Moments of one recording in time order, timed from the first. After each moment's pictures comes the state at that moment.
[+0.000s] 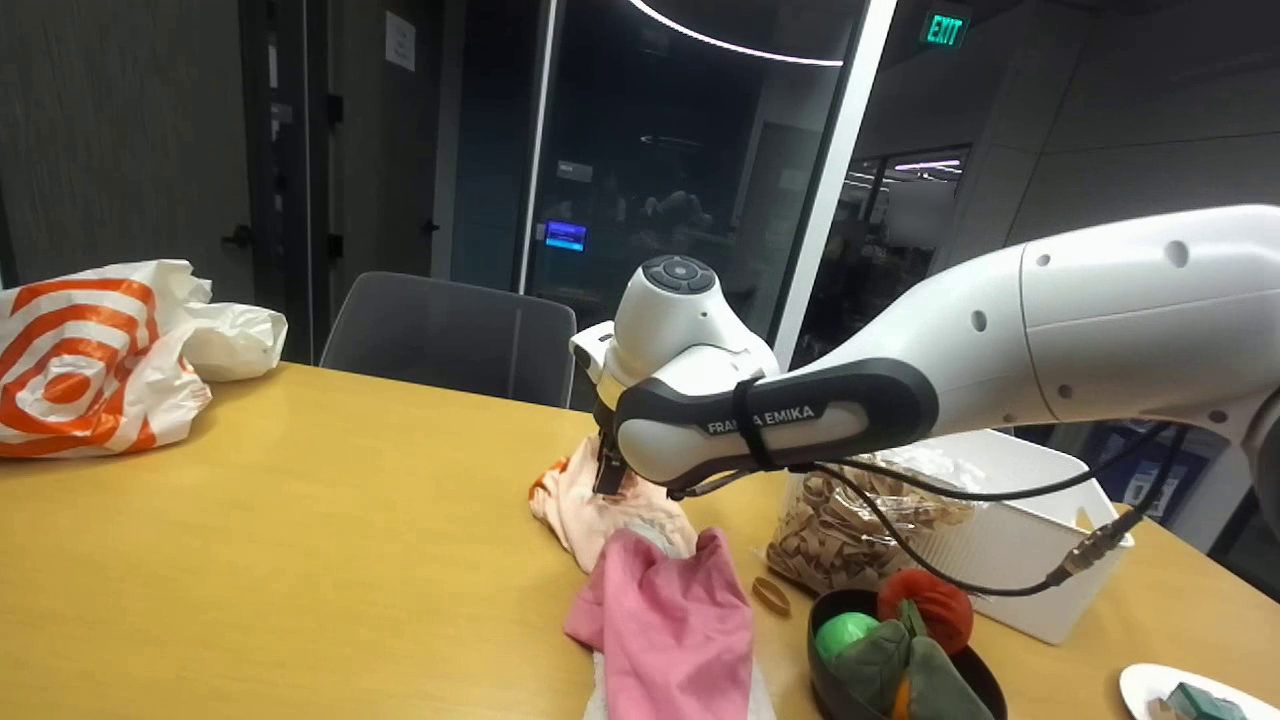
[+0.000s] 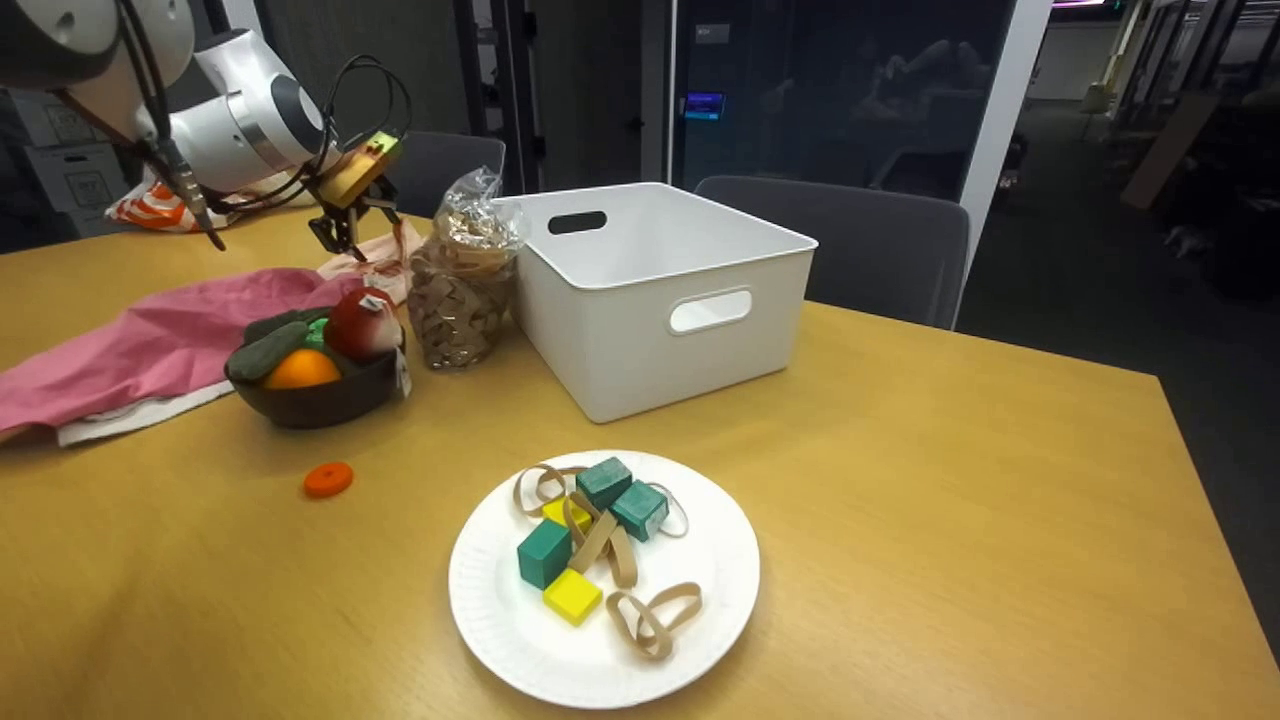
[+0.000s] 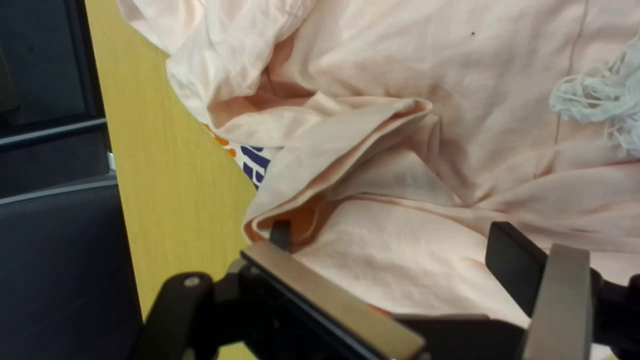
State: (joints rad) arm 0.55 0.92 0.06 -1.13 -0.47 2.50 -0.68
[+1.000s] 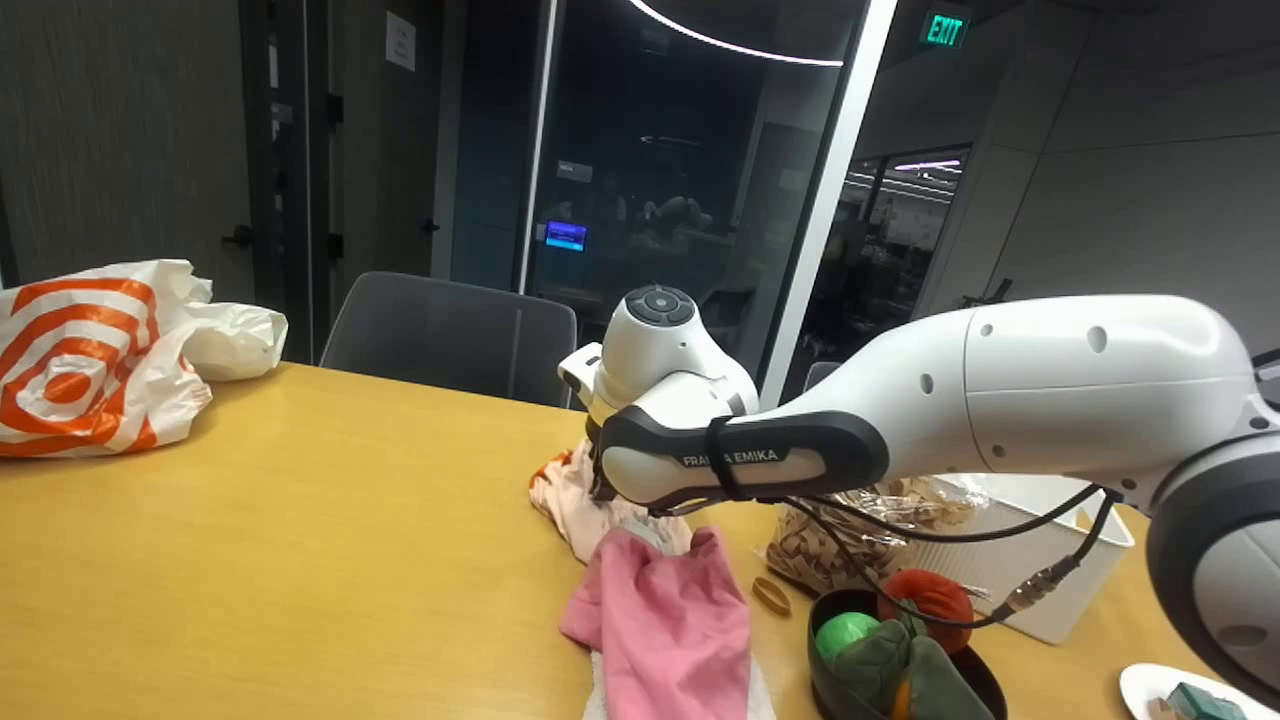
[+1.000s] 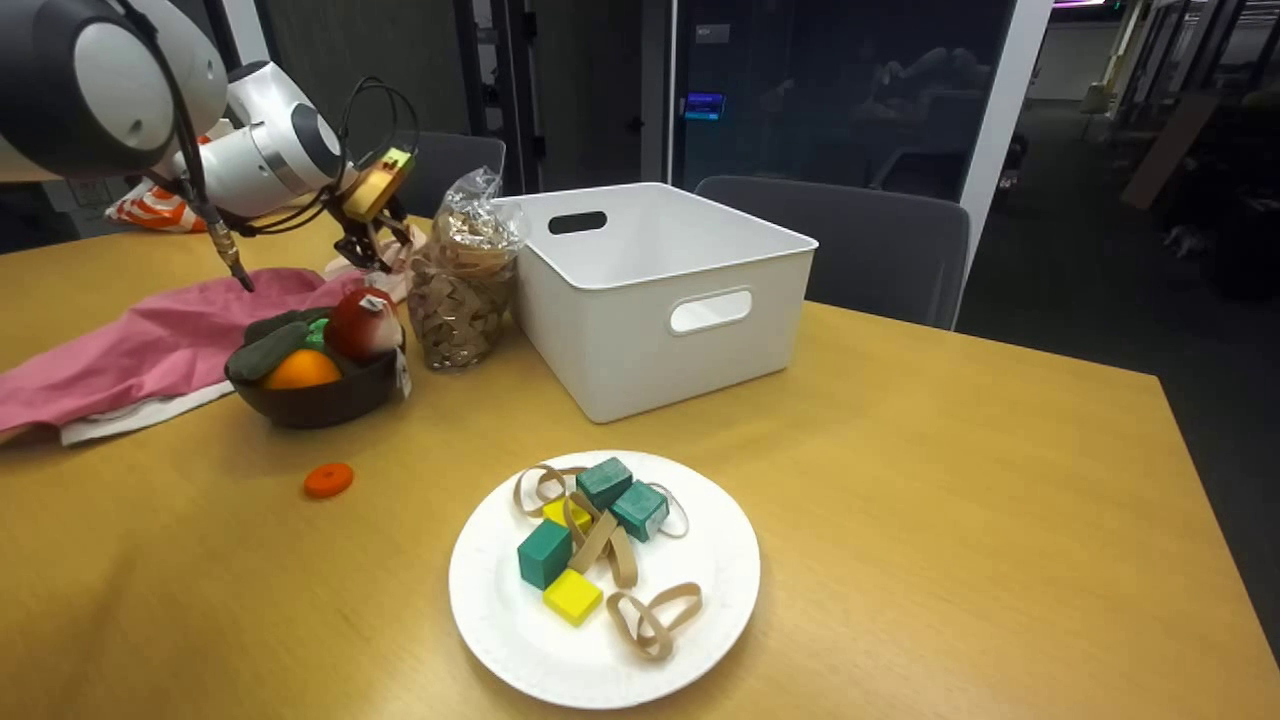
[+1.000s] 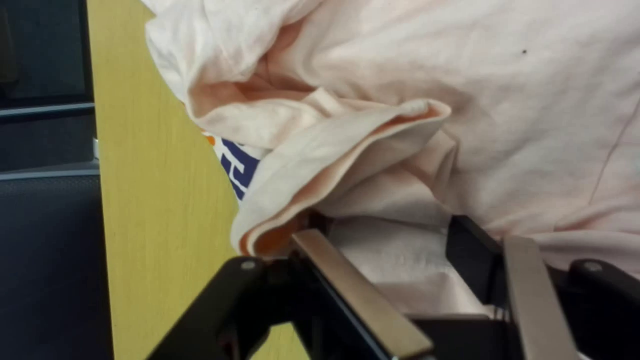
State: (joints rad) arm 0.54 1.08 0.07 -0.93 -0.50 2.46 -0.79
